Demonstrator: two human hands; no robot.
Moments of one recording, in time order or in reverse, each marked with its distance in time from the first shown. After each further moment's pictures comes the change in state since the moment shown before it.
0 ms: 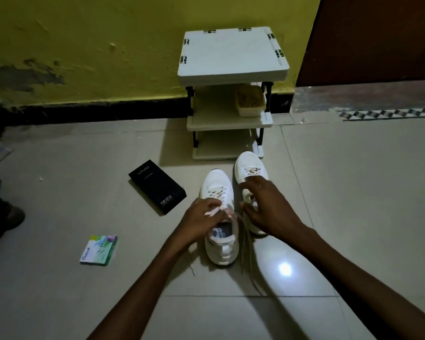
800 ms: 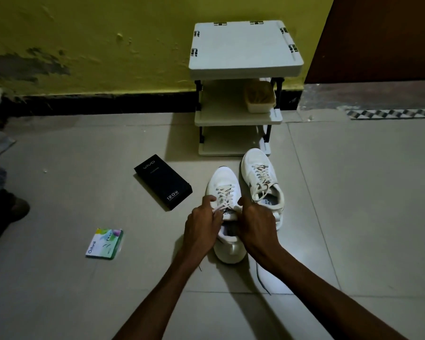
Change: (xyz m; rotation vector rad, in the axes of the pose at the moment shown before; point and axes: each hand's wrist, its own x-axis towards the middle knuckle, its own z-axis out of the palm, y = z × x) left_hand -0.014 -0.011 0.014 0.285 0.254 0.072; right_hand -0.011 -0.034 0.069 -0.073 0.098 0.128
